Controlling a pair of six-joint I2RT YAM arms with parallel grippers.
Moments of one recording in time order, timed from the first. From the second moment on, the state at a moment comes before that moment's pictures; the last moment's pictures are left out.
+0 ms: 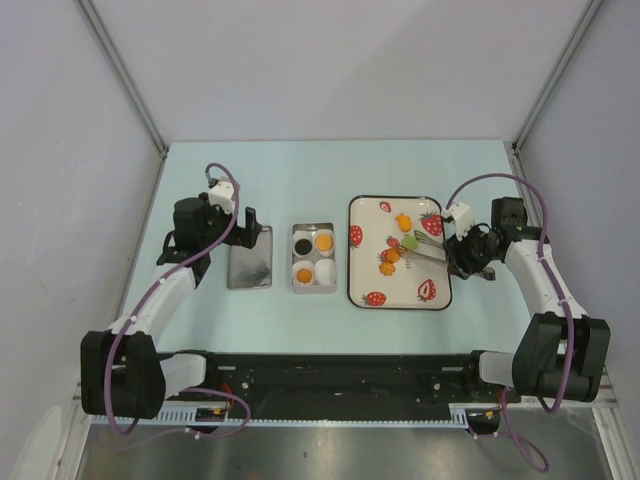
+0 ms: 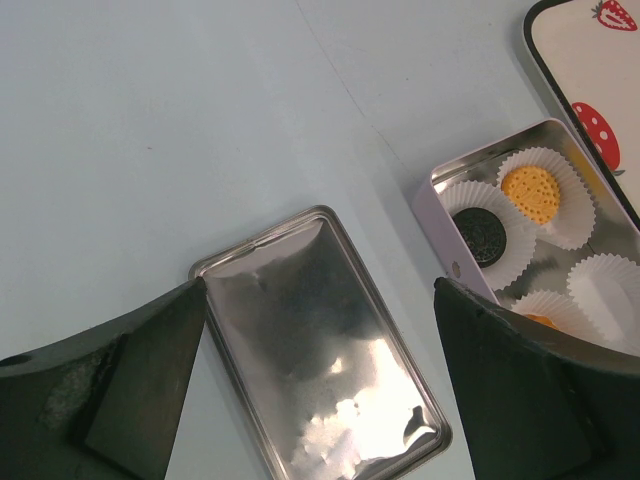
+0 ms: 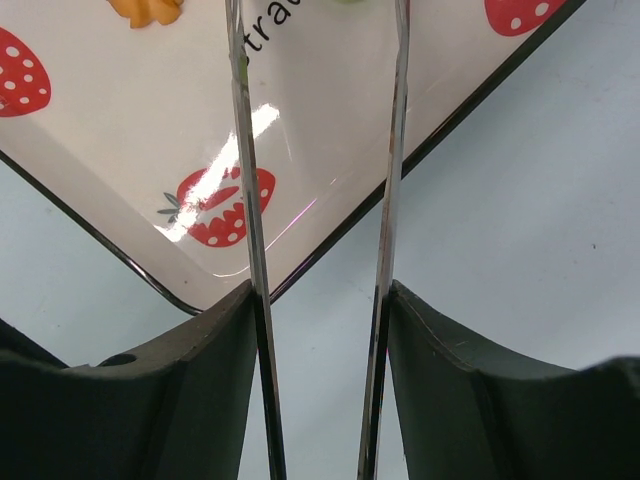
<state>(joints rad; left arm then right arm) -0.07 1.18 0.70 0.04 0.32 0.11 -0.10 1.28 0.91 -0.76 -0.45 -0.76</state>
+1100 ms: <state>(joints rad) -0.07 1.18 0.70 0.04 0.32 0.11 -0.11 1.30 0.91 -0.73 -0.42 -0.77</state>
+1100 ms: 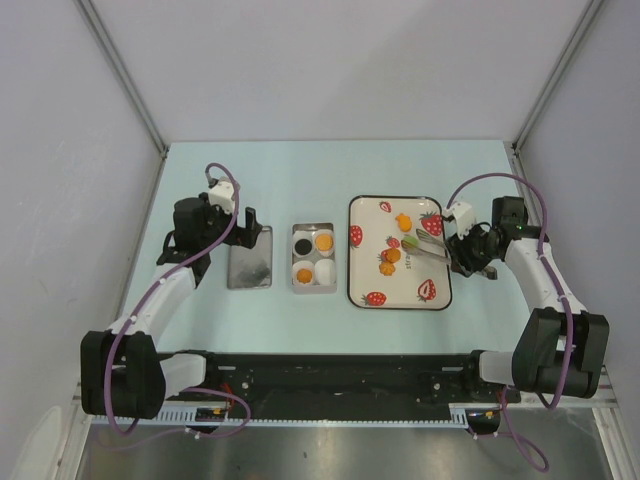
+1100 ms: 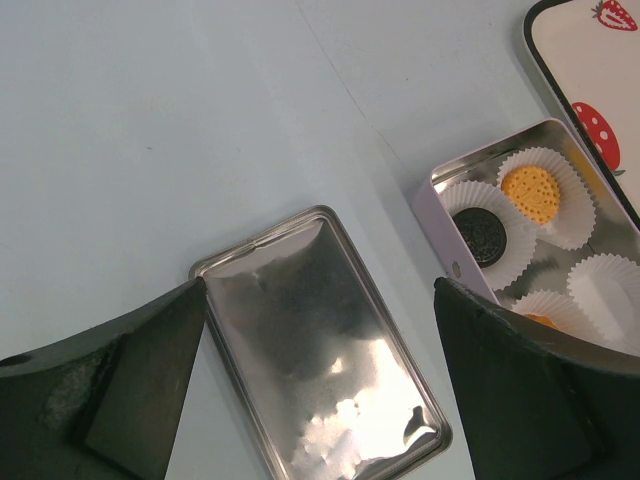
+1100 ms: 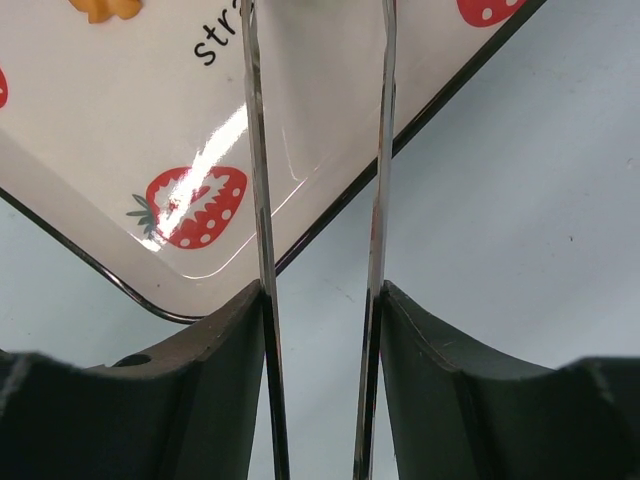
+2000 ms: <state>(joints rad) -0.07 1.18 0.70 0.04 0.32 0.11 -0.09 1.30 0.91 -0.73 -0.41 -0.76</state>
